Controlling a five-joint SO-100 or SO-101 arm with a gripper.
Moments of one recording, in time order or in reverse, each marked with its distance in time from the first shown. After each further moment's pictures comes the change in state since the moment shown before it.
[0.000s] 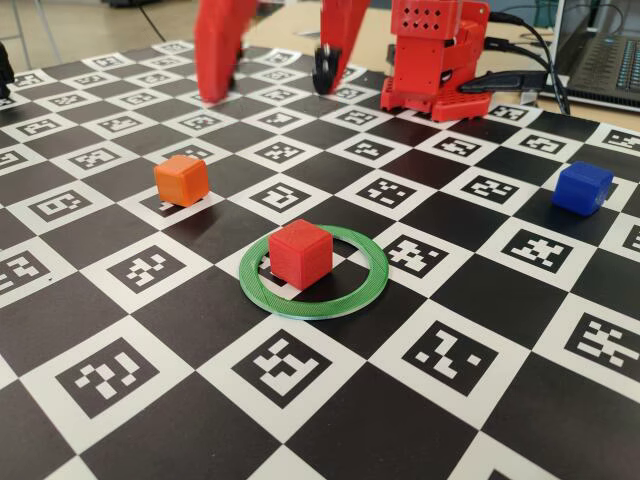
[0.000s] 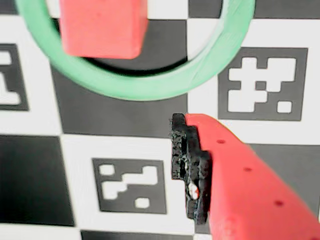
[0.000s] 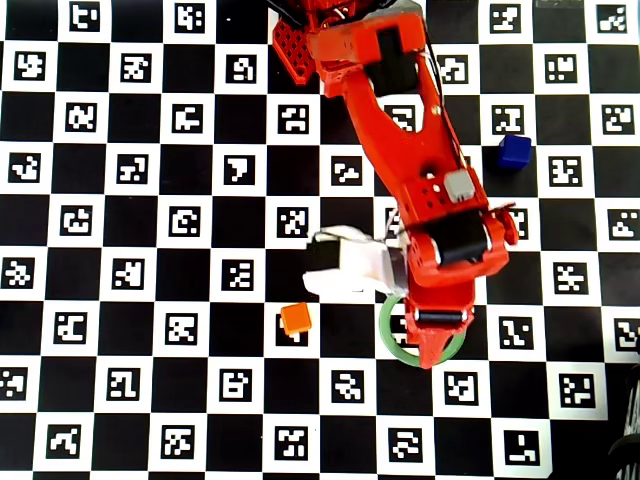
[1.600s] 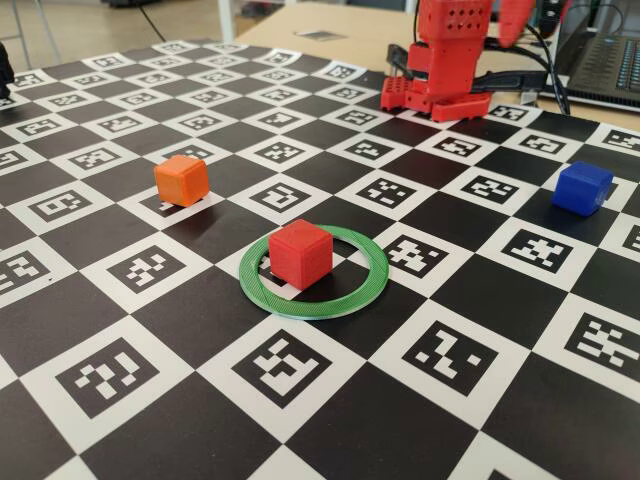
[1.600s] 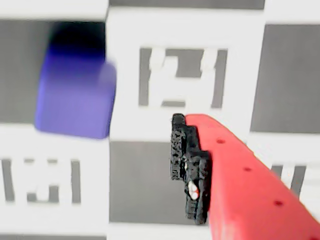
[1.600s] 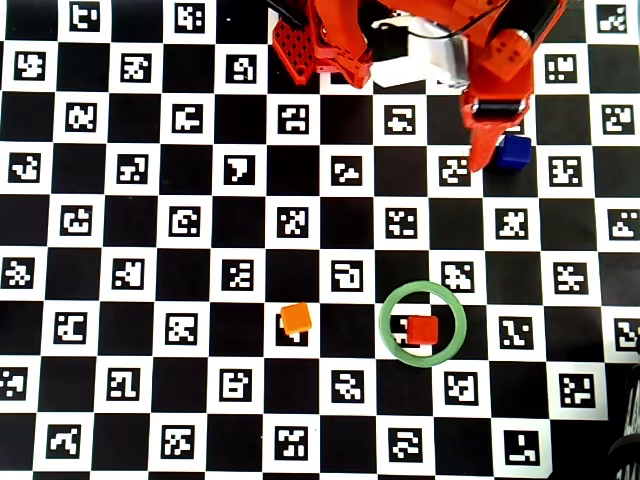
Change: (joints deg) arm -46.0 41.7 53.6 -6.7 39.5
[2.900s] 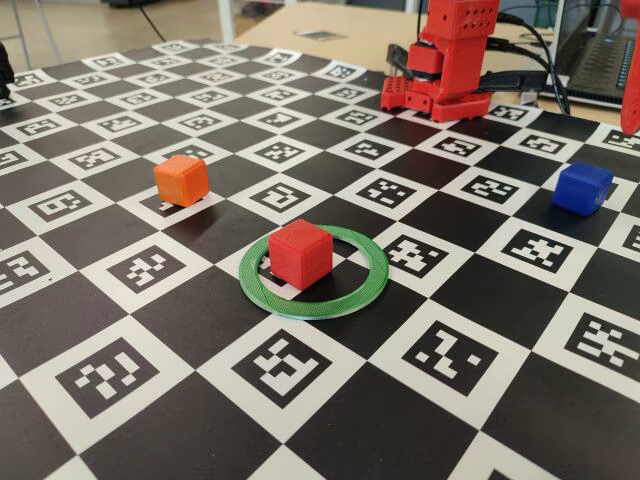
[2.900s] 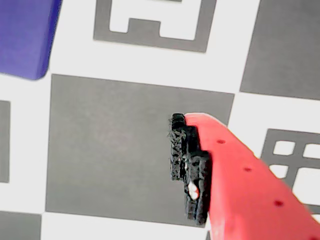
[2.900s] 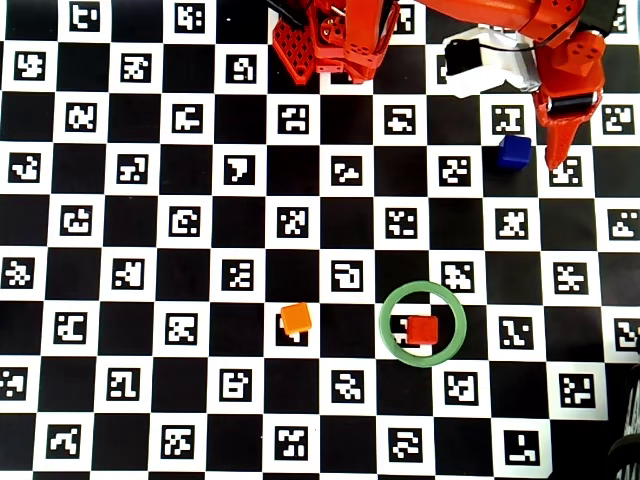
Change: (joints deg) arm -9.8 -19.8 1.6 -20.6 5.4
